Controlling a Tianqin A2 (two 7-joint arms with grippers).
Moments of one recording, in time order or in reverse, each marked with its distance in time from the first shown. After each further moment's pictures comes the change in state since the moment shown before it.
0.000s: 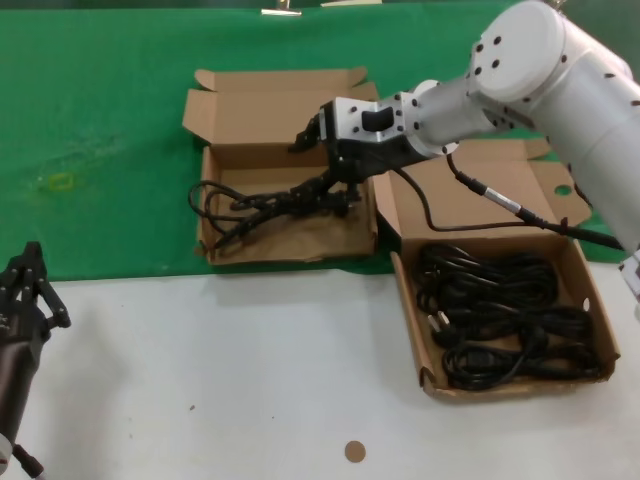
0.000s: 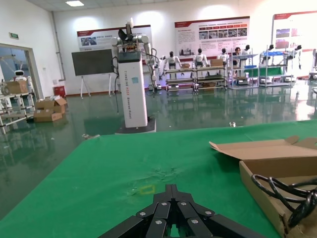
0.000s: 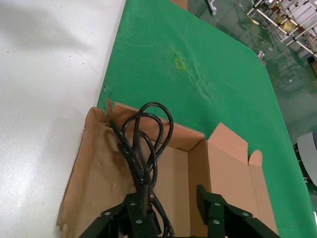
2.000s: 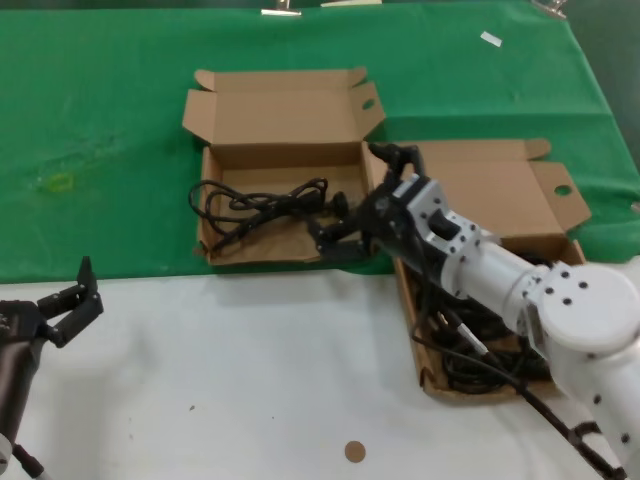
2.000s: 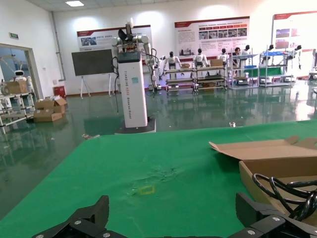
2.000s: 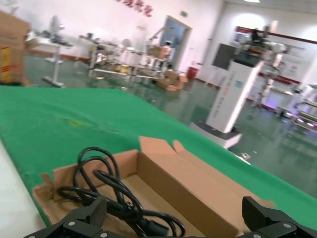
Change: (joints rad) left arm 0.000 0.000 0.000 0.000 0.000 0.000 0.000; right arm -0.745 0.083 0.351 0.620 0.325 0.531 0.141
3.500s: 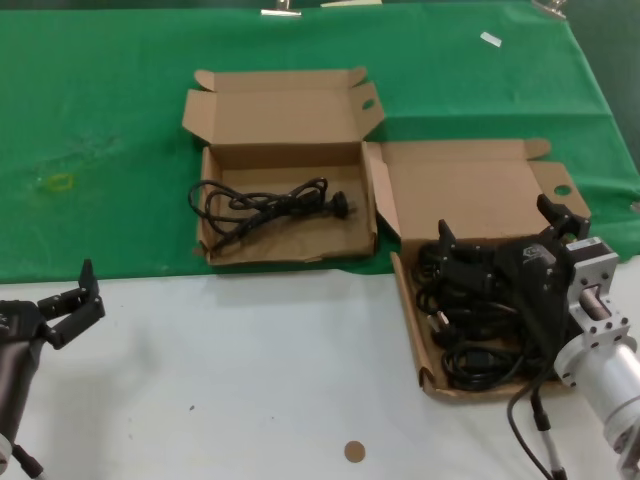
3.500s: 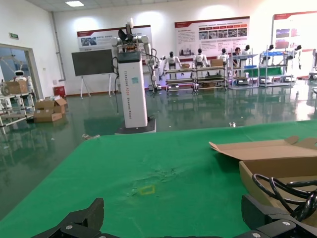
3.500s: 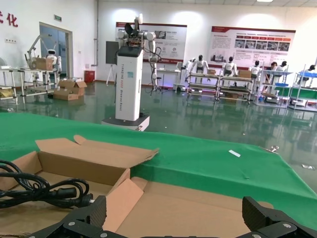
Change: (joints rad) left arm 0.000 0.000 0.000 0.000 0.000 0.000 0.000; right arm -0.498 0.049 0.232 0.412 0.214 0.354 0.097
